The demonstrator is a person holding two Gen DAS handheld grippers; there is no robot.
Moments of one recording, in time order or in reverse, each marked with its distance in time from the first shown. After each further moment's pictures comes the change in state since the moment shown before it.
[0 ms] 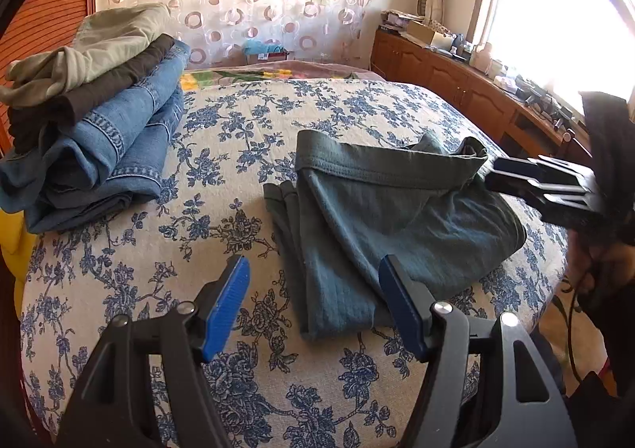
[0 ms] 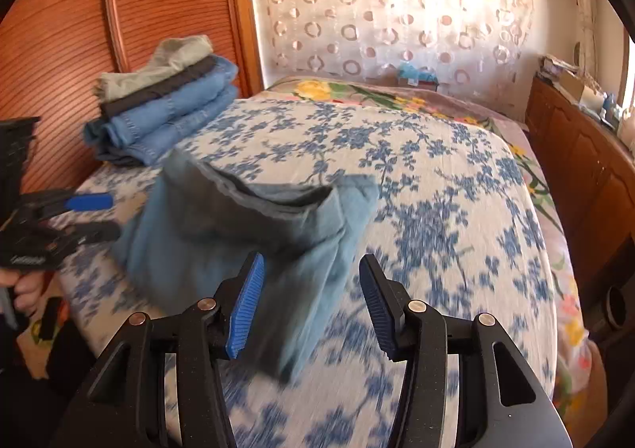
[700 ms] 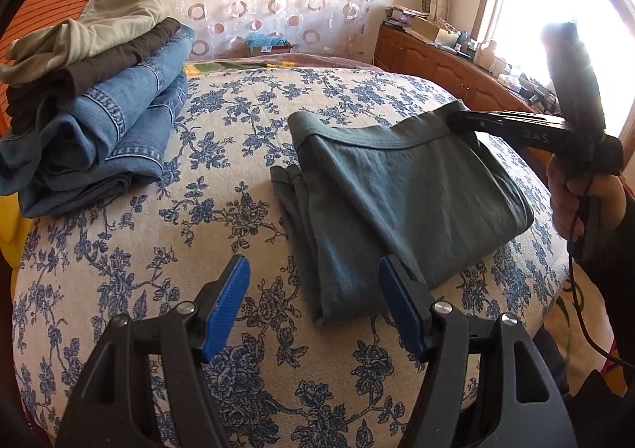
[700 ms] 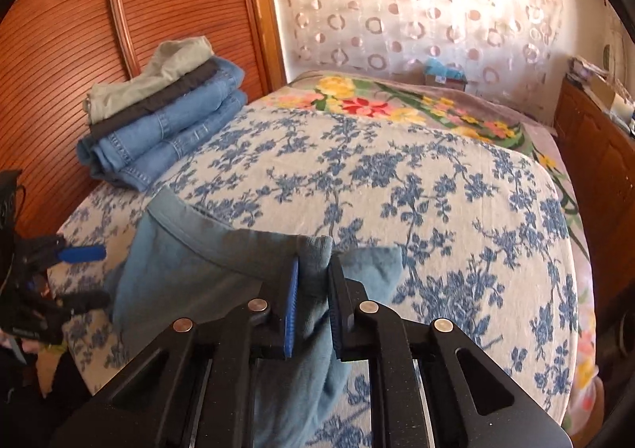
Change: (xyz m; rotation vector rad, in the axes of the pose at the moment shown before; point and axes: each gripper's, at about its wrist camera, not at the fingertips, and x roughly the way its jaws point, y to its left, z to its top) left arm 0.005 0.006 -0.009 -0.016 0.018 -0.001; right arm 0.043 -0.008 0.051 -0.014 0.030 0.078
